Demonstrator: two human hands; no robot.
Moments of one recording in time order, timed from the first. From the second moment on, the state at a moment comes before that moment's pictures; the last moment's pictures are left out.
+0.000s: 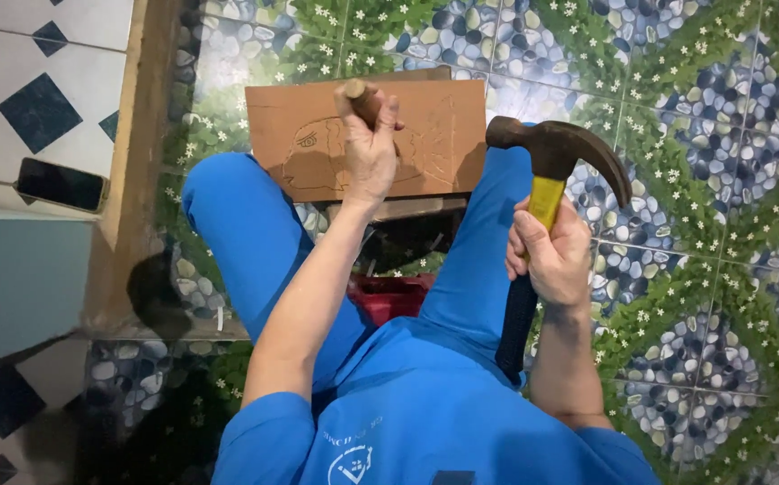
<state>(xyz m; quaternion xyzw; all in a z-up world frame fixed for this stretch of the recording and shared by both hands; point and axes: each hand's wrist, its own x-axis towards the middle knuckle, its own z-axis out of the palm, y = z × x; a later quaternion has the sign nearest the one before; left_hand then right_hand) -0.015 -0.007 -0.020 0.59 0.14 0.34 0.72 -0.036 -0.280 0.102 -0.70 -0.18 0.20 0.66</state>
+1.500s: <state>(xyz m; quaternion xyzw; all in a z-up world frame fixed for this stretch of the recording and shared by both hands) -0.030 -0.023 -0.007 0.61 0.10 0.44 0.65 -0.032 -0.269 0.096 -0.67 -0.21 0.18 0.69</state>
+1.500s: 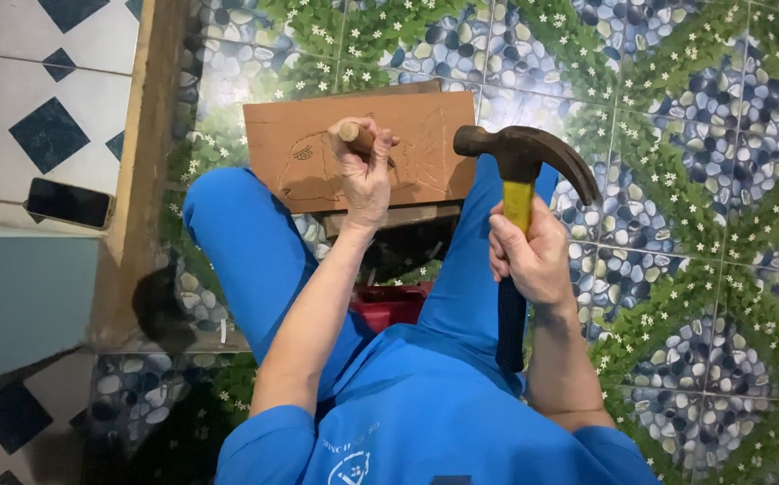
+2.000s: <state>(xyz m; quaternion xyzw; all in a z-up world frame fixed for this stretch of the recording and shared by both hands) -0.029 -0.024 -0.037 0.60 0.08 0.45 0.66 -0.027 -0.262 0.096 -0.67 -0.26 0.19 0.67</state>
